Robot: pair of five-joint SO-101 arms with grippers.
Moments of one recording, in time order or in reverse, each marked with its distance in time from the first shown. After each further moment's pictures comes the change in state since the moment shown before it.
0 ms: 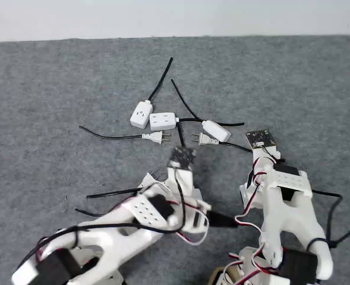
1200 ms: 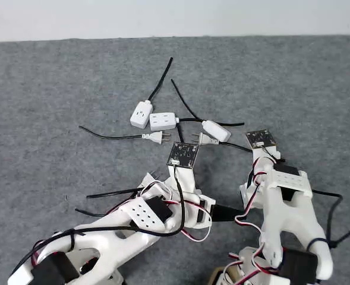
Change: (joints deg) left arm 0.3 -1.5 1.6 -8.1 1.2; right arm 0.0 0.0 0.0 0.0 0.0
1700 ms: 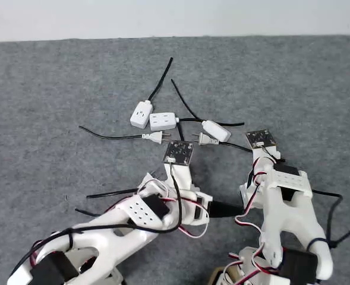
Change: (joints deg) left arm -2.4 0.2 0.4 -0.4 -0.2; right arm 0.0 0.0 0.0 0.0 0.0
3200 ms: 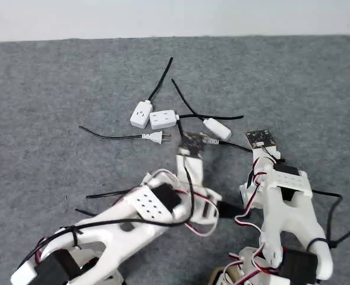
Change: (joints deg) left arm 2.8 0.9 -12.8 16.4 -2.9; right arm 0.0 0.0 0.0 0.0 0.0
